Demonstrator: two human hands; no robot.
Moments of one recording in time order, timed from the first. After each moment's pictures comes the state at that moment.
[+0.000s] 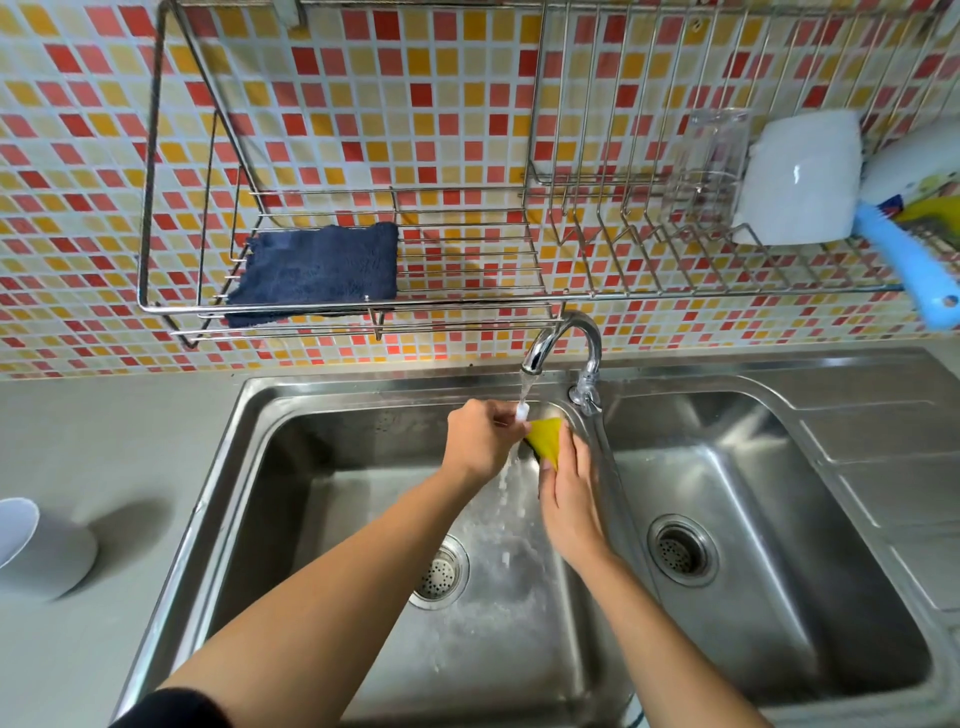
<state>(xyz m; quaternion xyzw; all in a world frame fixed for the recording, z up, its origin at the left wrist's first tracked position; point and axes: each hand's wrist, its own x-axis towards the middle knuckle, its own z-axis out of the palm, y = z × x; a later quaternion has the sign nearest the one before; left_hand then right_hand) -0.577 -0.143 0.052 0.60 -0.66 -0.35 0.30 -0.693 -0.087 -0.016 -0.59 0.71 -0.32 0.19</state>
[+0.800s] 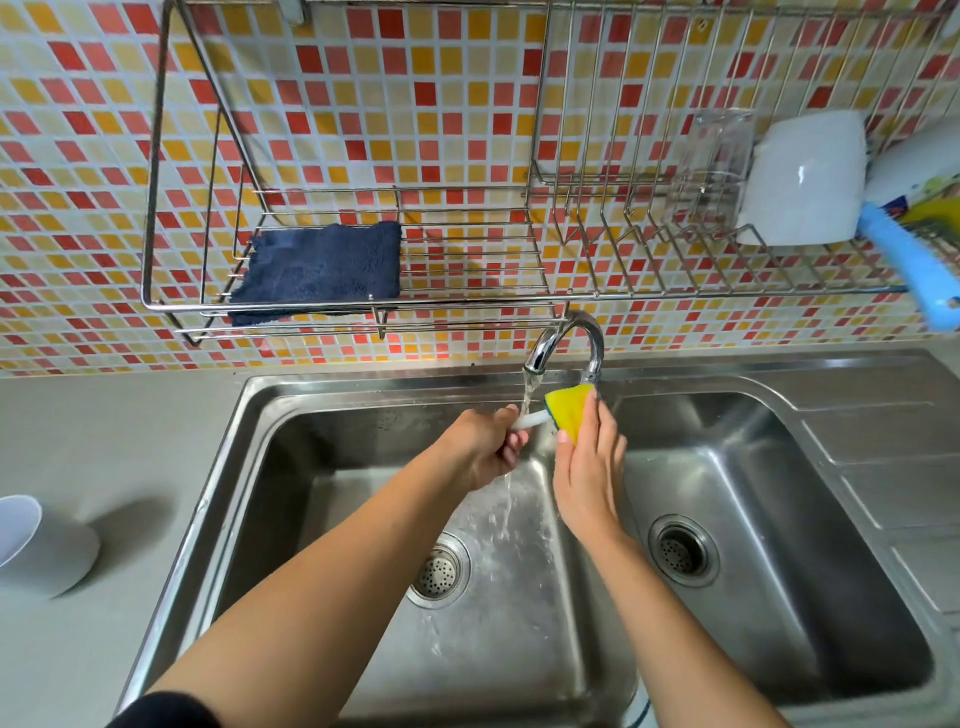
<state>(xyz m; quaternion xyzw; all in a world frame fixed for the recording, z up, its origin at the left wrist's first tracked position) -0.582 -0.149 0.068 0.55 -0.24 -0.74 0.29 -0.697 -0.099 0.009 -0.57 0.73 -0.36 0.08</state>
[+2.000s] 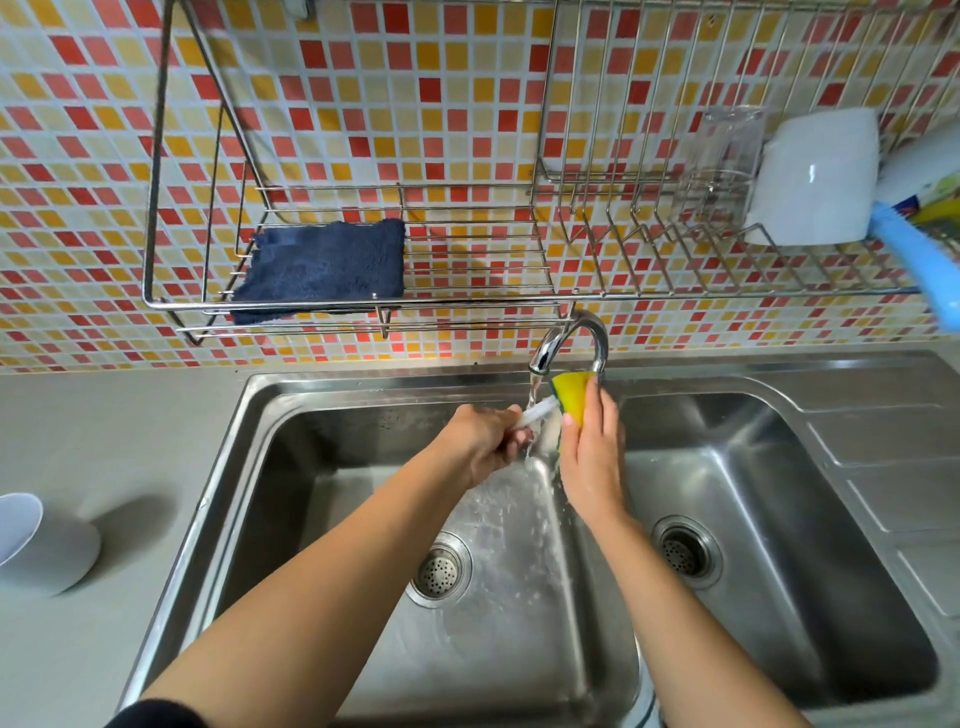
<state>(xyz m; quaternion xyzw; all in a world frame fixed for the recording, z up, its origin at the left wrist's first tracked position) -0.578 -0.153 0.065 0.57 -0.28 -0.71 0.32 -0.704 -0.114 0.015 -0.62 0.70 -0.34 0.09</state>
